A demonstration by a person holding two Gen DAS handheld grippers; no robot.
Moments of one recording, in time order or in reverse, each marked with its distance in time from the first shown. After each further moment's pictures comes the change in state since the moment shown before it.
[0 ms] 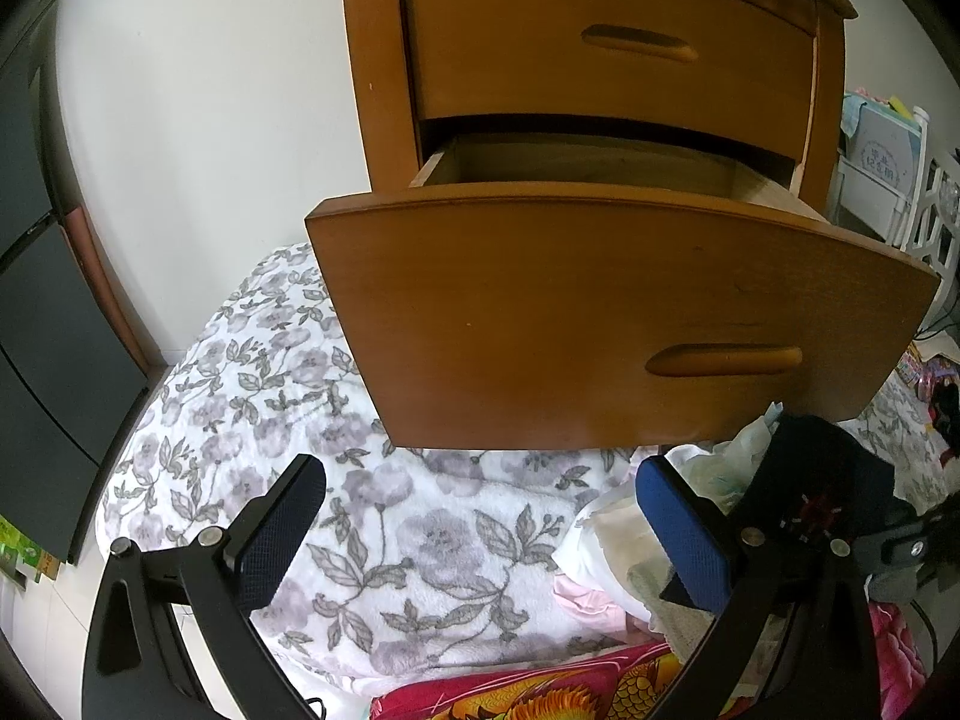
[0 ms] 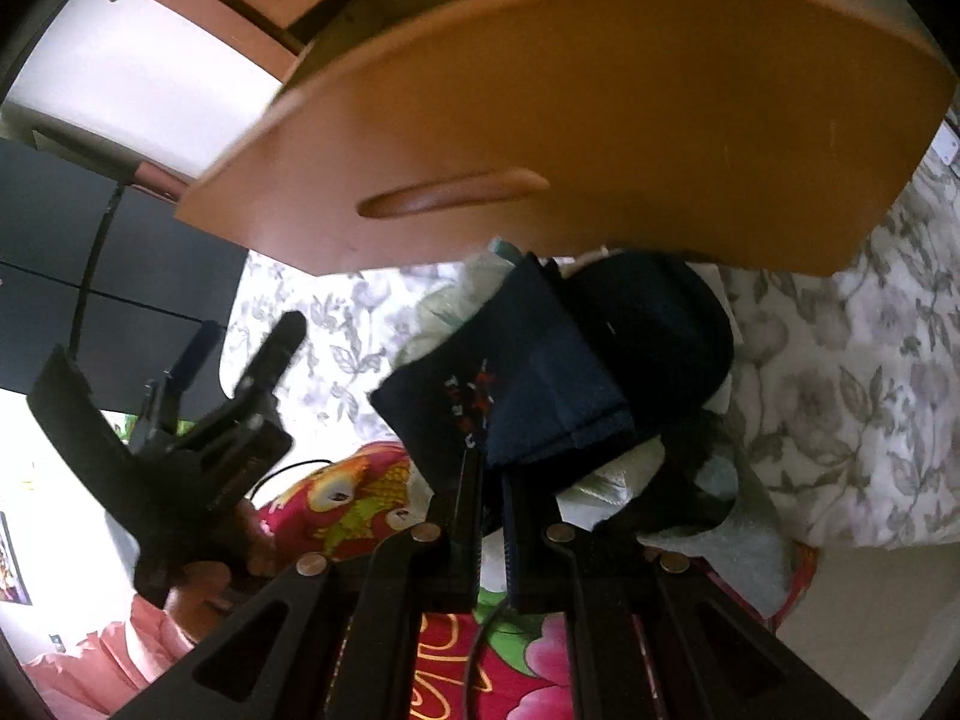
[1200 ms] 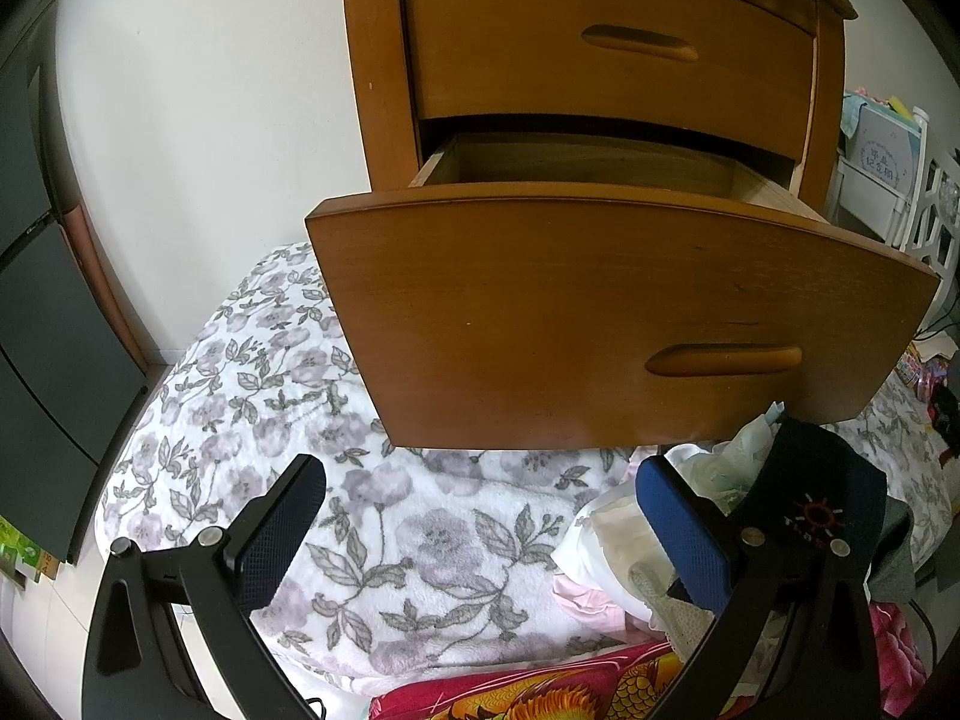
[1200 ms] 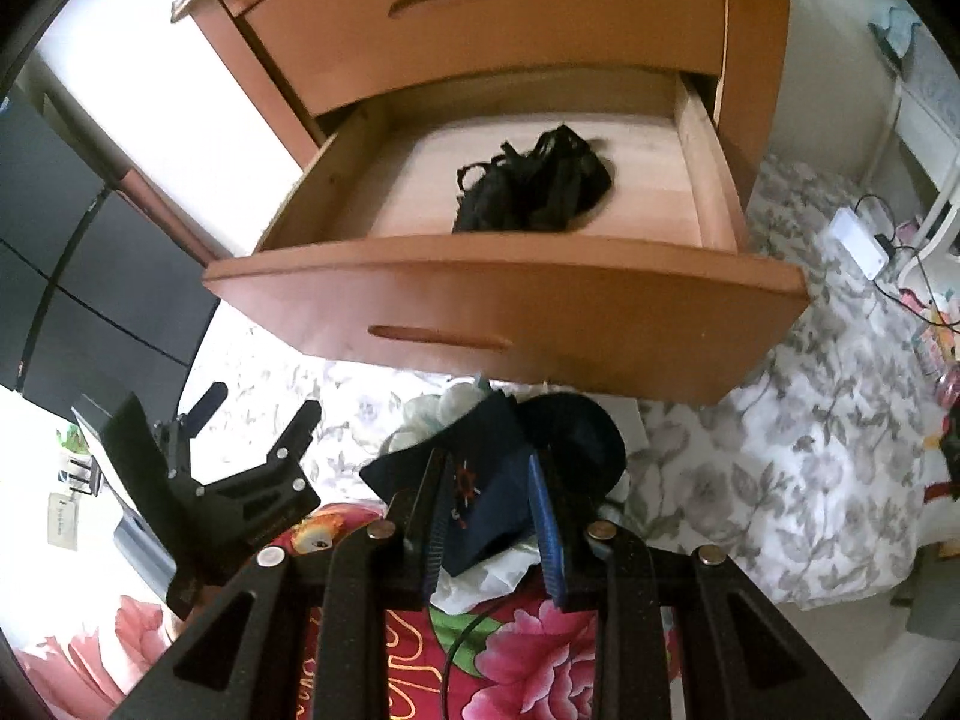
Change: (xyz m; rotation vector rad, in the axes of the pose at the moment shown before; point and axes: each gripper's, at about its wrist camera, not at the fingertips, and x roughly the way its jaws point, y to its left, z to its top) left arm 0.000 0.000 0.000 0.001 0.001 0.000; right arm -0.089 0.036 0.023 -0.102 -0.201 -0.188
